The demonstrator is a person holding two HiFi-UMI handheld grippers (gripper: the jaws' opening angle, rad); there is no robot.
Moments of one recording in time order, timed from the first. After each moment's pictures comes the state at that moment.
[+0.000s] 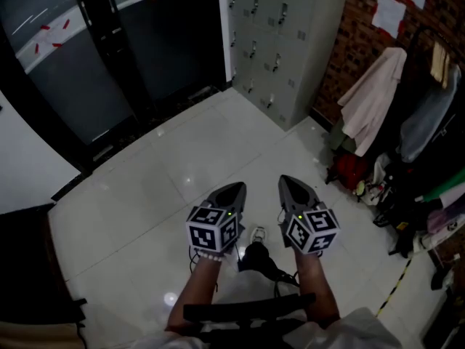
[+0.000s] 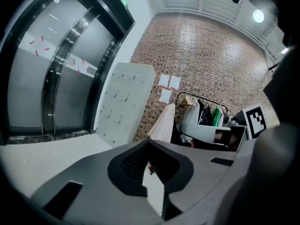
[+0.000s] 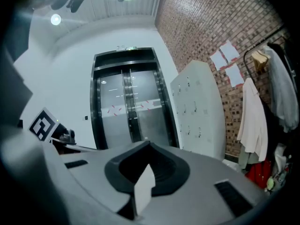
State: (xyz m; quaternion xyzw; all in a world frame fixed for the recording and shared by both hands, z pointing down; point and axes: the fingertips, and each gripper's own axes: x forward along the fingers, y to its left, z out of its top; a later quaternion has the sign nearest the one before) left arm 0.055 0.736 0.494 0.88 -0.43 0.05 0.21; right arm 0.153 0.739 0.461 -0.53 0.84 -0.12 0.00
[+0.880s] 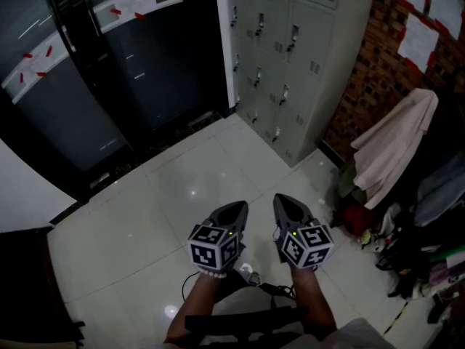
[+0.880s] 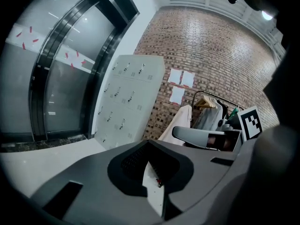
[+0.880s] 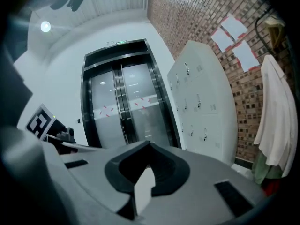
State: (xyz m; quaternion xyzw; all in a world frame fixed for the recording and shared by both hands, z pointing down) left arm 0.122 0.448 0.491 0.87 -0.43 0.06 0.22; right arm 0.203 0.440 0.472 -0.50 0.85 -0.15 0.00
